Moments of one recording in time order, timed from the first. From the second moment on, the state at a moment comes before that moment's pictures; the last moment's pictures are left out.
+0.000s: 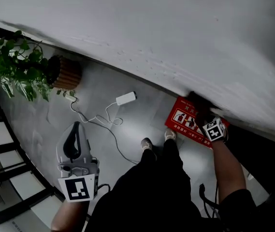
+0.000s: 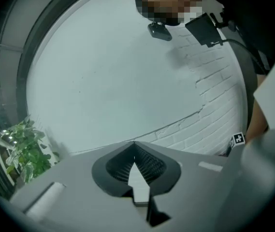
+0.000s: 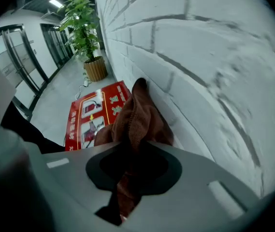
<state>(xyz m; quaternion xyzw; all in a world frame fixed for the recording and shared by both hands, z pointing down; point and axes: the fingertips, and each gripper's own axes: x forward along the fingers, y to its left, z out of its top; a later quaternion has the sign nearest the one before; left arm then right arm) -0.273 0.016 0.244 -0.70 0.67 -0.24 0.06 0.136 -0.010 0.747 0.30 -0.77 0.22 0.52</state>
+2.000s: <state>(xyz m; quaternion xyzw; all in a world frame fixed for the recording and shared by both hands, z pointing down) -0.076 -0.010 0.284 -0.91 0.40 -0.05 0.05 0.205 0.102 0.425 0.72 -0.66 0.15 0.13</state>
